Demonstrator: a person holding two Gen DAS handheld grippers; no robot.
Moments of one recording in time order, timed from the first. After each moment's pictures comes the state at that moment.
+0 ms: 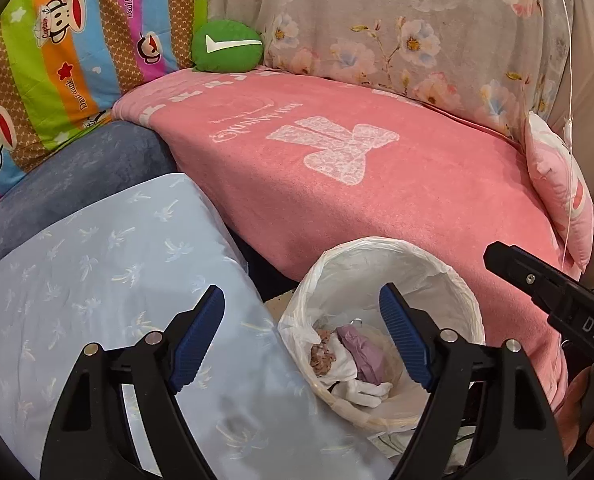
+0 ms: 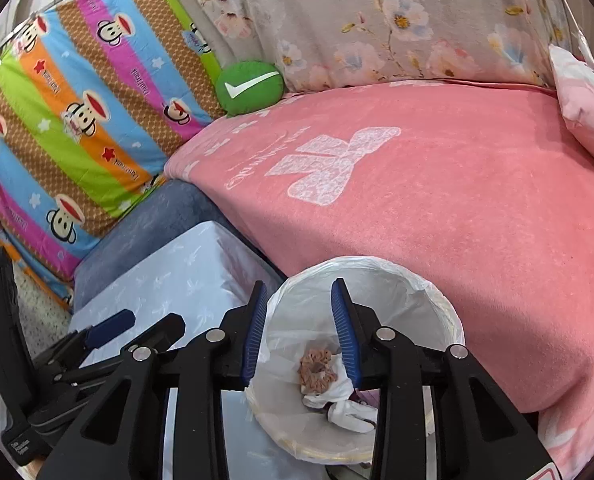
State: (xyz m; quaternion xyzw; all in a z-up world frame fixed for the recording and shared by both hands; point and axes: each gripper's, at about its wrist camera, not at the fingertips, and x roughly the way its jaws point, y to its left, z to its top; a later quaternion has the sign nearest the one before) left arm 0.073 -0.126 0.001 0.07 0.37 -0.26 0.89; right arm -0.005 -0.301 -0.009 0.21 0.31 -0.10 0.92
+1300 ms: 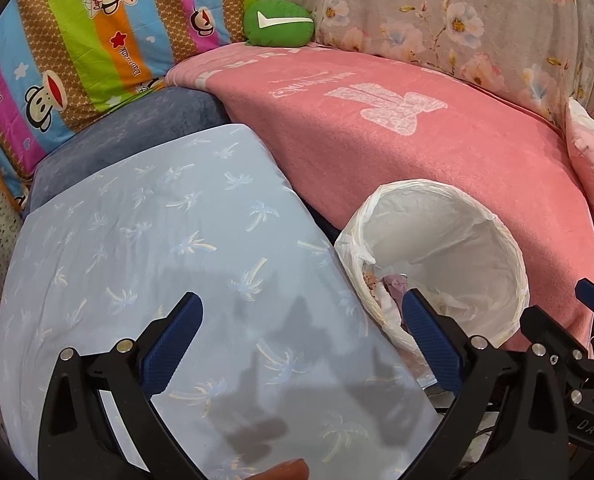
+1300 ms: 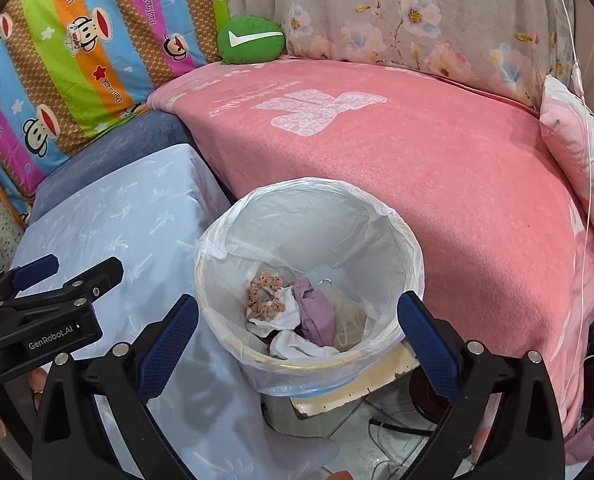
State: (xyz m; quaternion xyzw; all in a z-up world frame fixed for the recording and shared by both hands) left arm 0.033 -0.089 -0.035 0.07 0.40 -0.17 0.90; right arm -0.059 -0.253 -0.054 0.10 0.38 -0.14 0.91
